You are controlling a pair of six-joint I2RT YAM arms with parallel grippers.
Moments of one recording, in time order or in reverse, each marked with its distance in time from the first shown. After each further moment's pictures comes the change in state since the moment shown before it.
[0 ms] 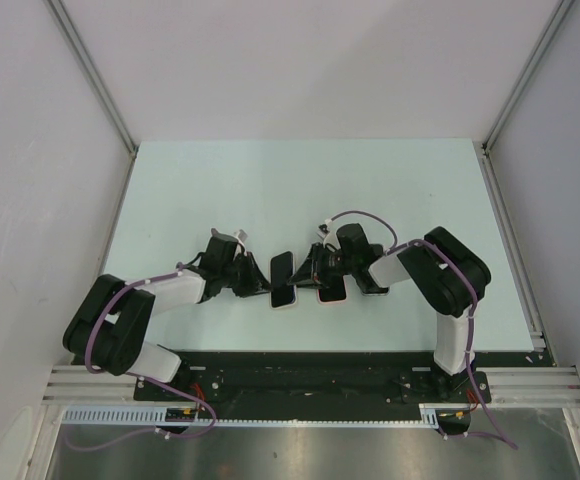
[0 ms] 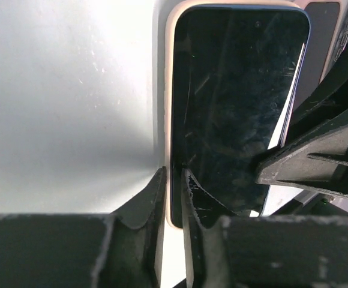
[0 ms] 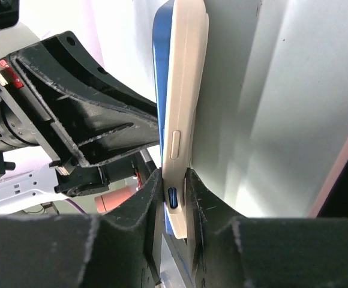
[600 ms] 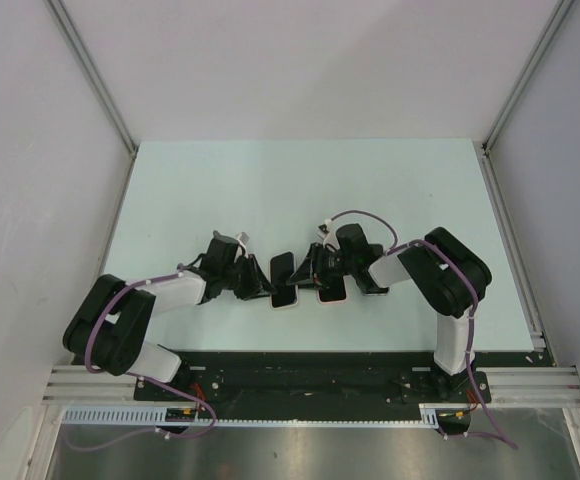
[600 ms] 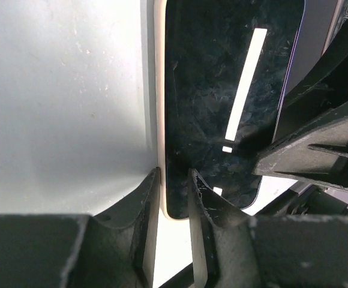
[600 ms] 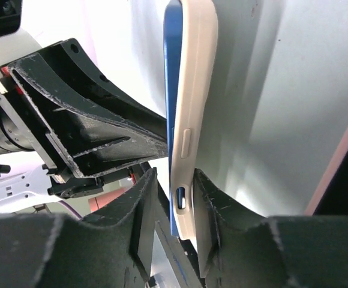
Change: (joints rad) left arm -0.012 0.000 -0.010 0.003 0.037 -0.017; right arm 0.003 -0.006 0.000 -0.019 0.018 -0.029
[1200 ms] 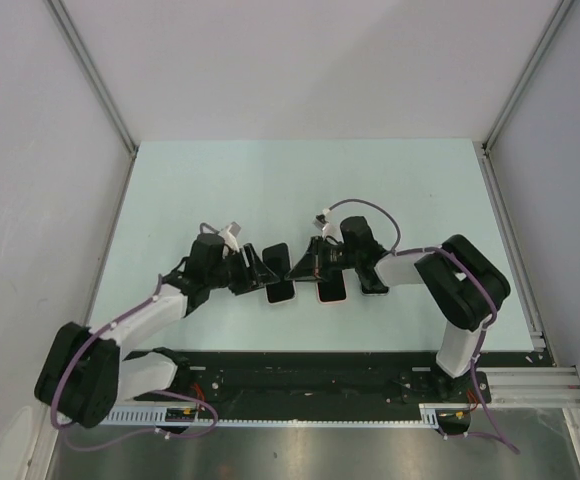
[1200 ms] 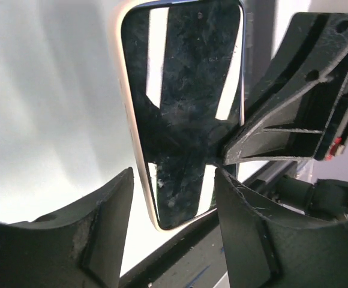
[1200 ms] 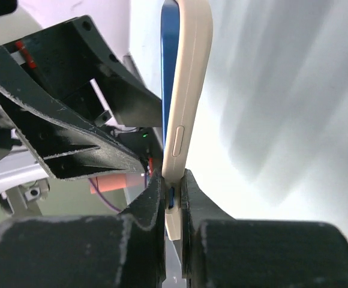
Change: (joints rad) left arm 0.010 -0.249 -0.016 -0.066 0.014 0.008; right arm -0.003 -0.111 0.000 -0.034 -0.054 -0.057
